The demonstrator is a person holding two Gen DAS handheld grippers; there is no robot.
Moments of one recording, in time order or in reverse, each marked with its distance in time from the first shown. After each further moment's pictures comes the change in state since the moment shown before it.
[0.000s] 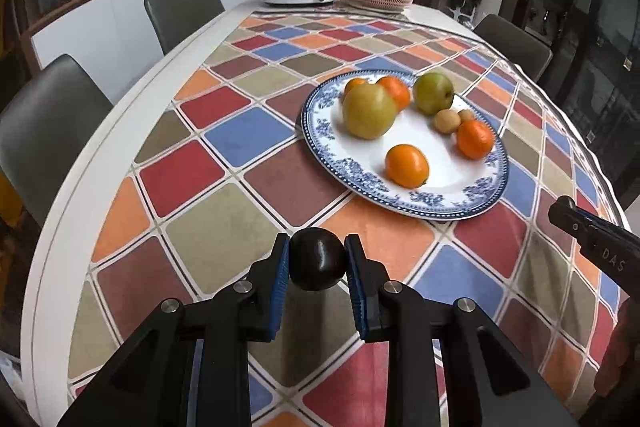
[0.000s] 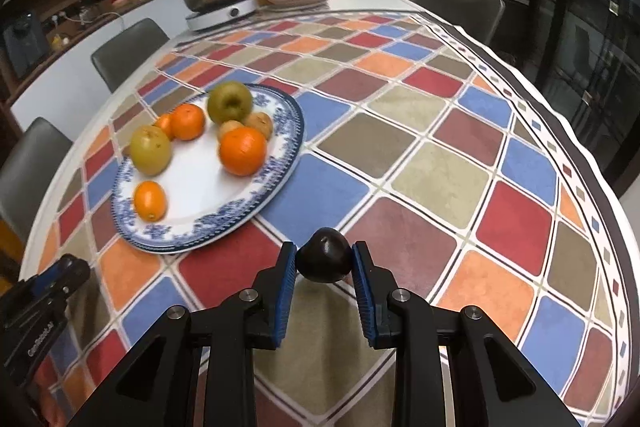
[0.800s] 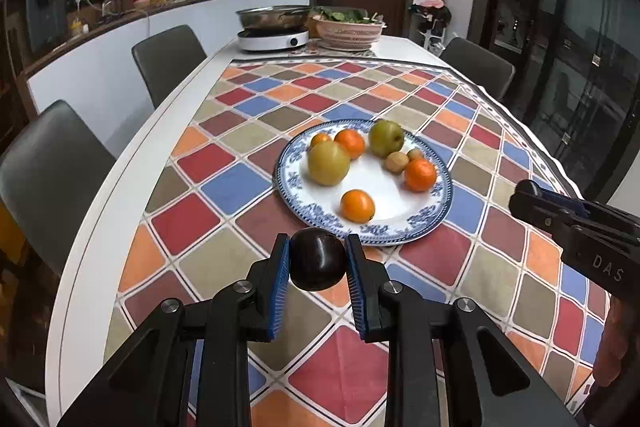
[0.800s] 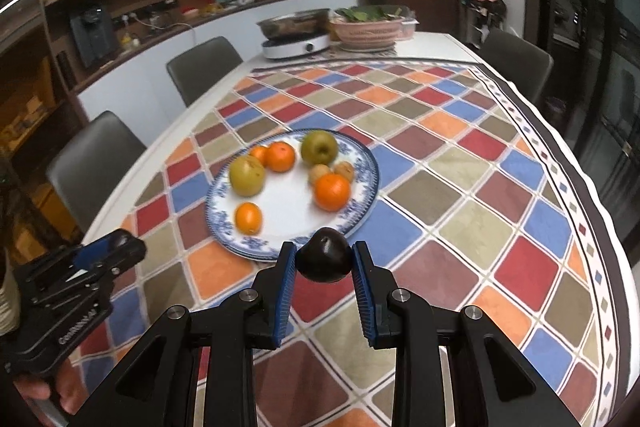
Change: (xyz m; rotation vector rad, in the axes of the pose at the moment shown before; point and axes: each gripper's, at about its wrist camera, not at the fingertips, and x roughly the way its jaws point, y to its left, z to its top) left arm -0.062 -0.020 0.014 0.076 -0.118 -0.052; right arm -0.067 0.025 0.012 -0.134 -0.110 0.200
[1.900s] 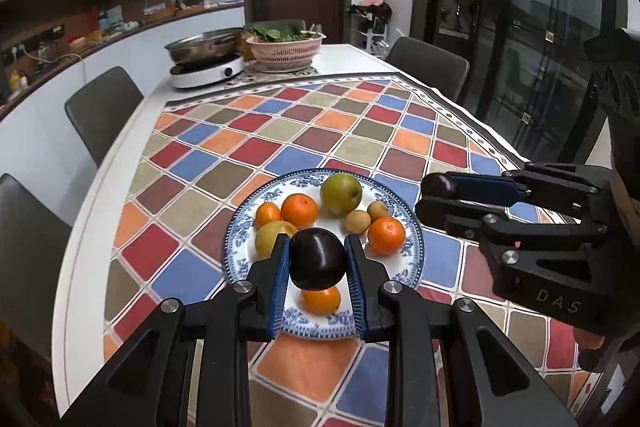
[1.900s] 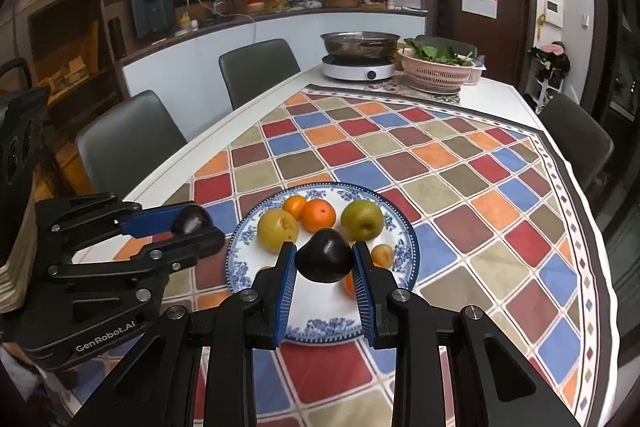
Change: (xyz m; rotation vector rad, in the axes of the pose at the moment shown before) left arm 0.049 -0.021 0.073 0.165 -0.019 -0.162; right arm 0.038 0.019 0.066 -0.224 -0.032 0.115
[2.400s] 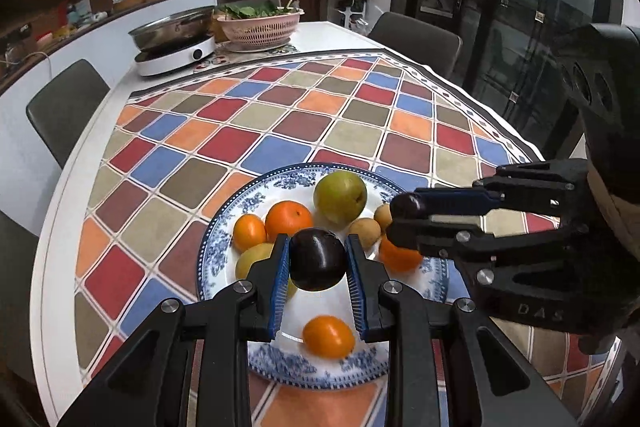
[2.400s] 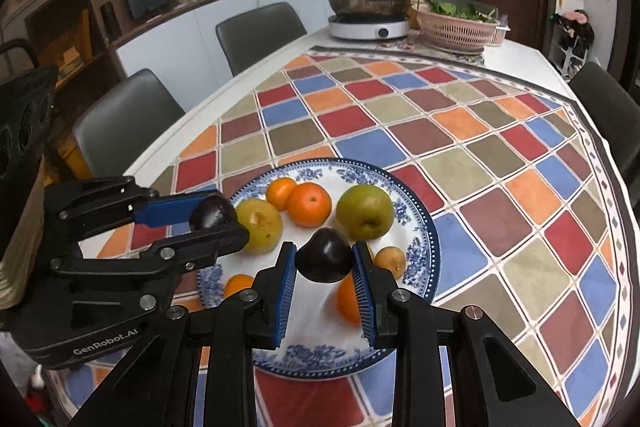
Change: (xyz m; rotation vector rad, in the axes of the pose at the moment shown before) left arm 0.068 0.011 0.018 0.045 0.076 -0.083; right arm 0.074 -0.028 0.009 0.025 0.137 0.083
